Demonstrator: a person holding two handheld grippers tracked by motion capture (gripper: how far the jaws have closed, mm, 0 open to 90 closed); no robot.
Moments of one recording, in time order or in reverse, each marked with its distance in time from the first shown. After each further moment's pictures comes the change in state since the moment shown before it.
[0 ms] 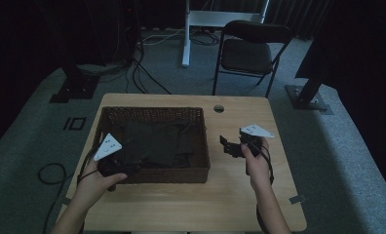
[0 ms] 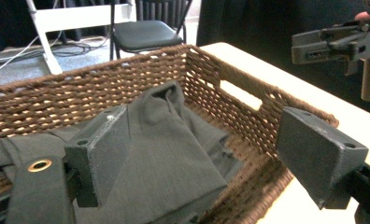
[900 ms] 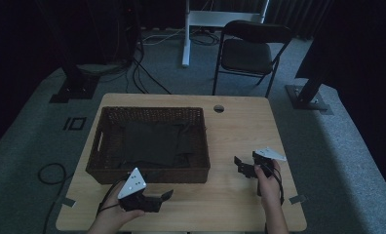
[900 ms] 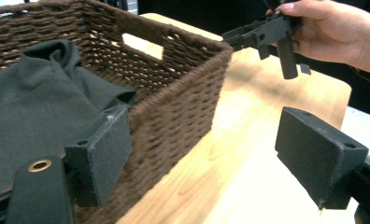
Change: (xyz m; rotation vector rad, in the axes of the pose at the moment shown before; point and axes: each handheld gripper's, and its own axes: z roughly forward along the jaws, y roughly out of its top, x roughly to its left) left arm -0.075 -0.060 0.011 0.040 -0.201 0.116; right arm -0.043 -0.092 -0.010 0.081 -0.054 0.111
